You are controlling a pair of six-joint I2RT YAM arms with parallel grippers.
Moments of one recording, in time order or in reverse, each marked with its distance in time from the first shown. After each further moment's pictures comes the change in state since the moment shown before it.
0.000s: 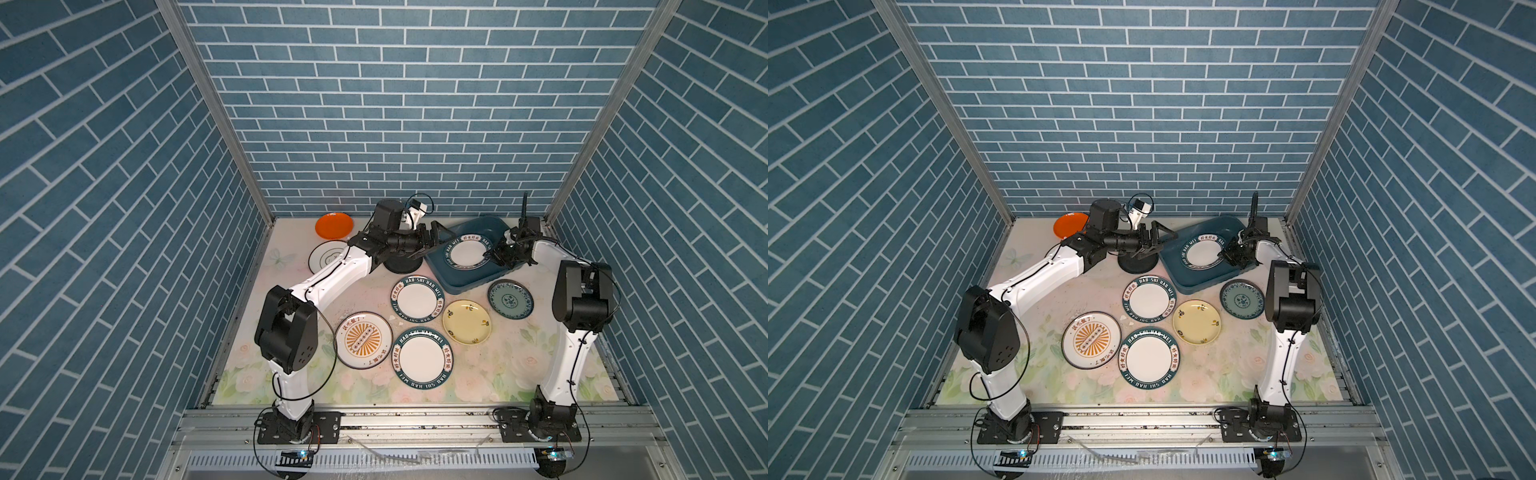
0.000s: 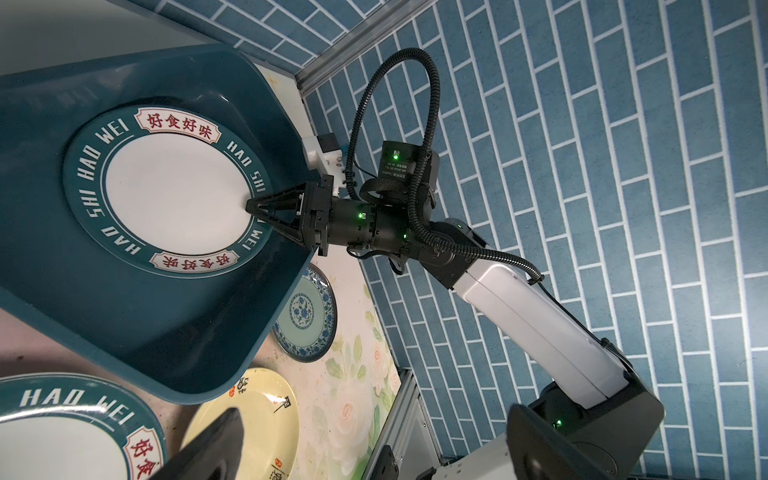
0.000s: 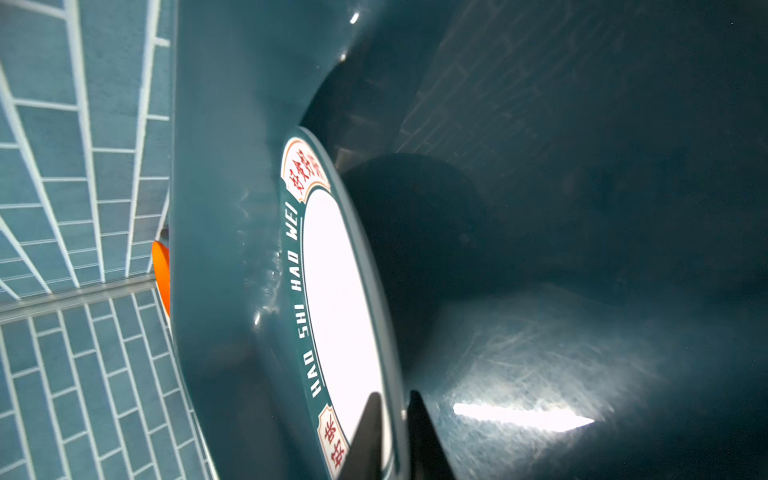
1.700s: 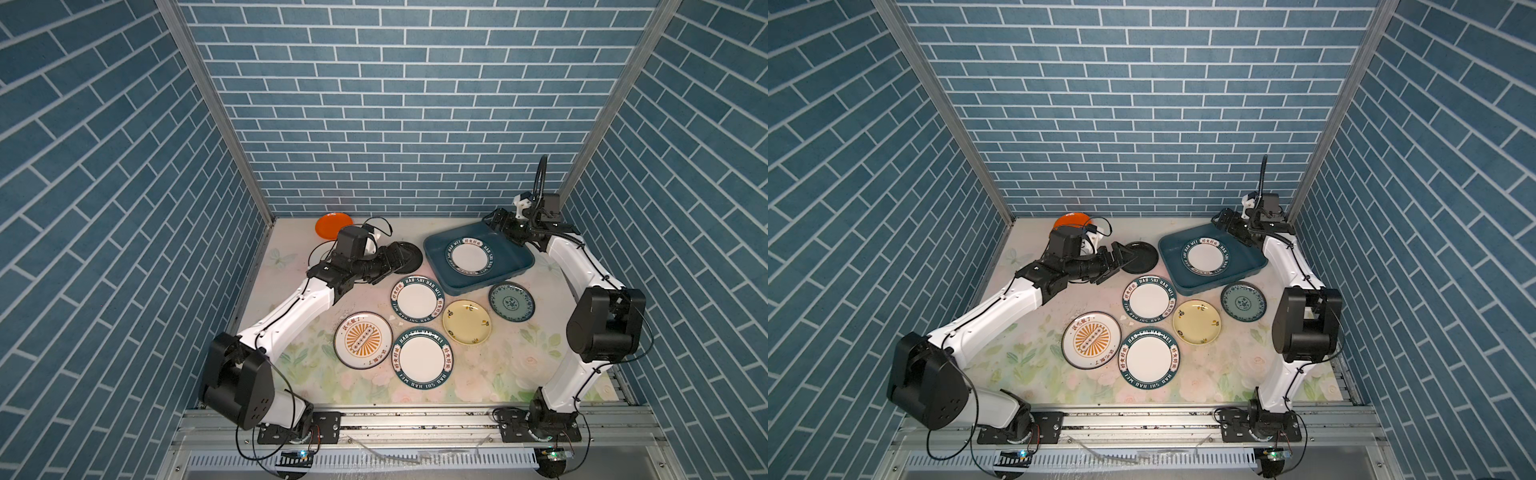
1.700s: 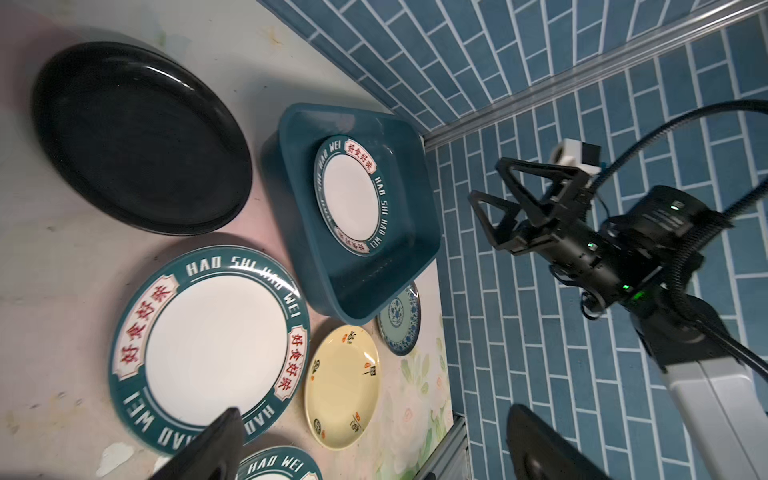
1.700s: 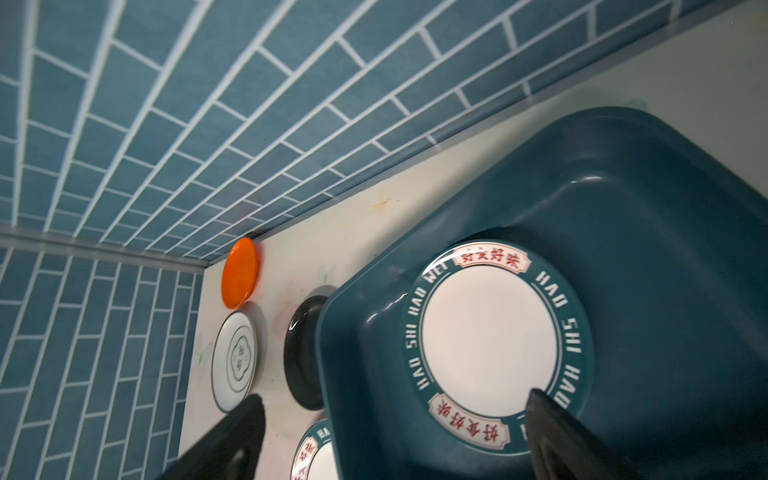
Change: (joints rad) left arm 0.110 -0.443 -0.492 -0.109 -0.277 -0.035; right arm 0.081 -0.354 0.013 -0.021 0.063 -0.147
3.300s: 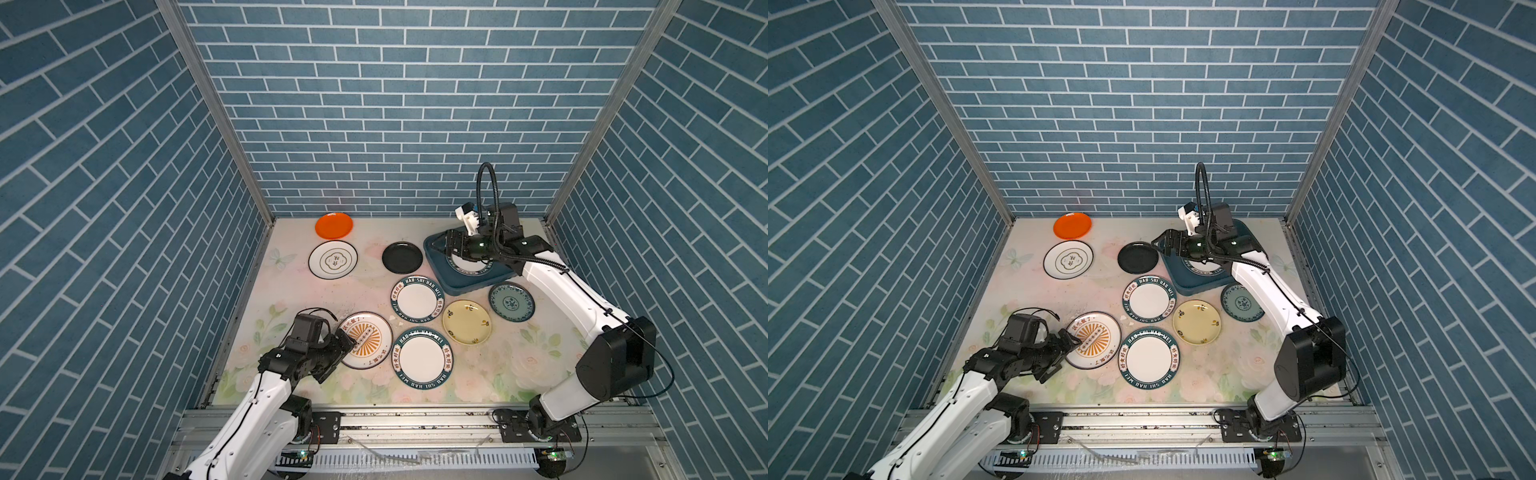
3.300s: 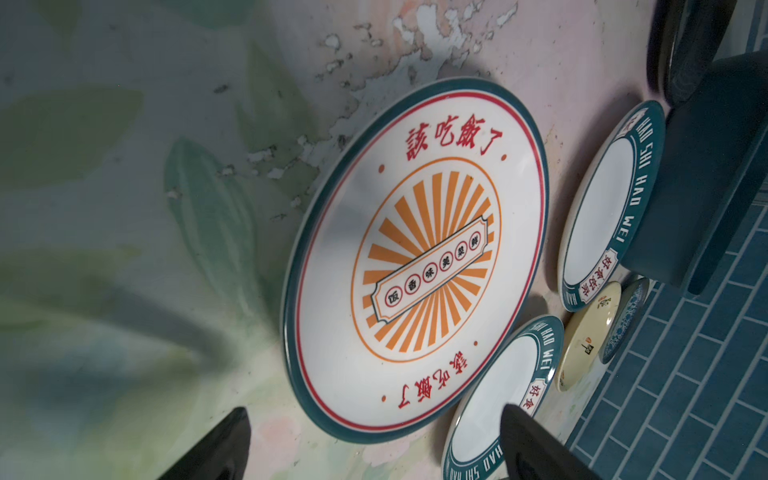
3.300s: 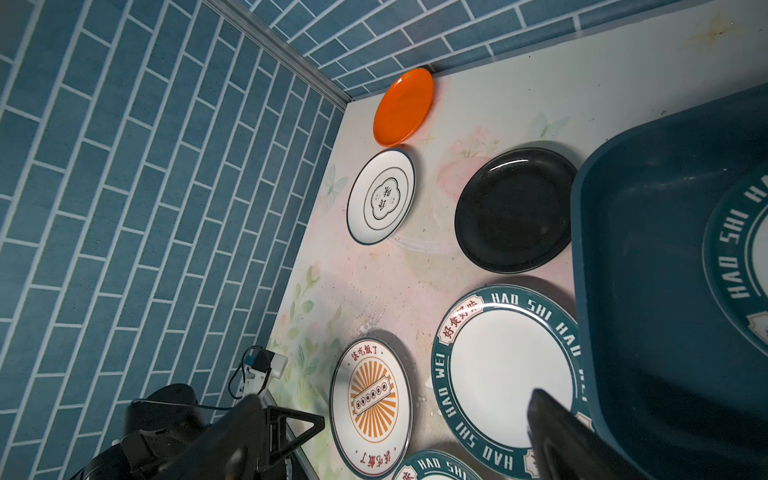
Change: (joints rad) left arm 0.199 -0.657 -0.723 -0.438 -0.098 -0.130; right arm 0.360 -0.195 -0.137 -0.013 -0.130 0.033
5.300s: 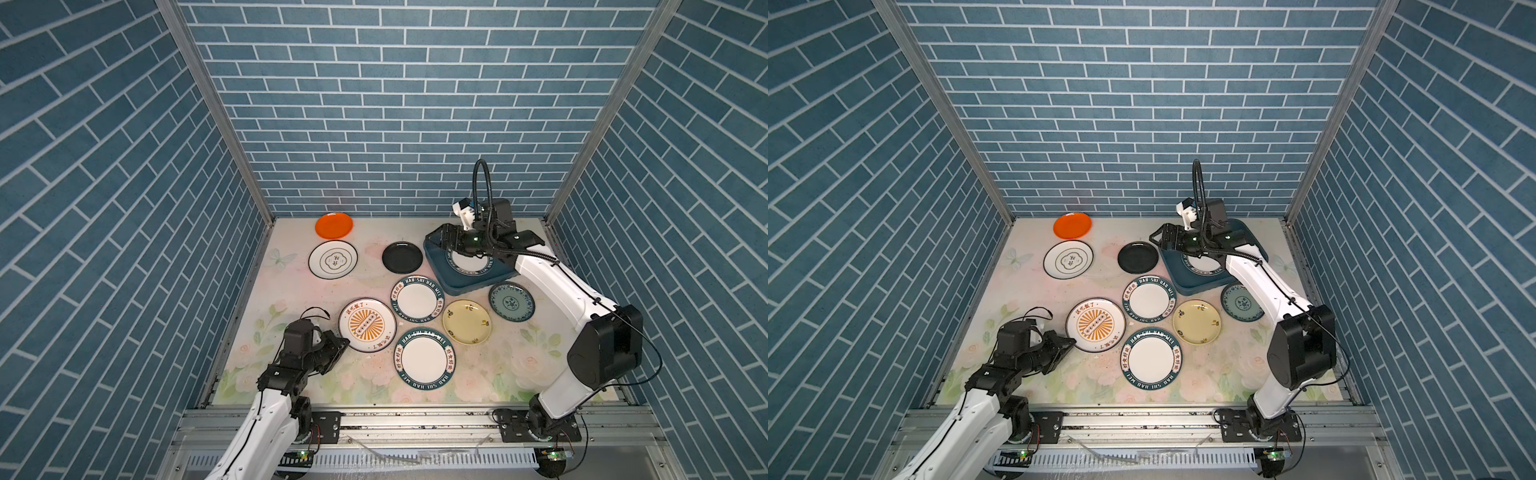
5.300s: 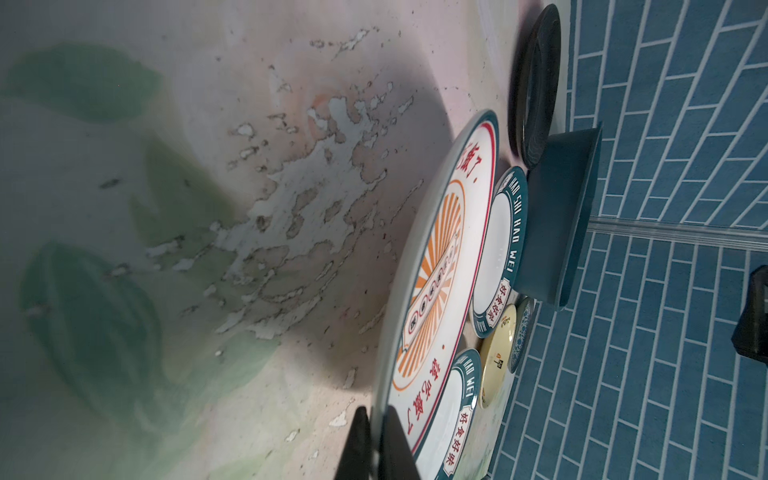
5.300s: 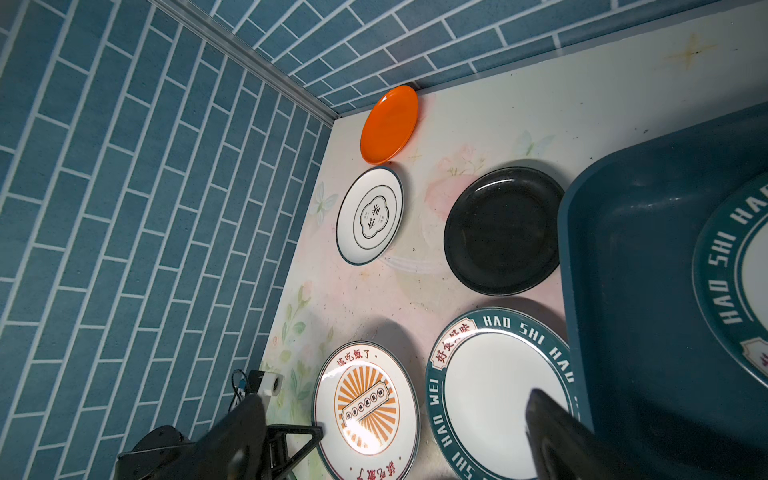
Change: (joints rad) left arm 0.091 -0.146 -0.166 0.331 0.096 -0.071; right arm 0.005 0.079 0.064 0.014 0.045 0.025
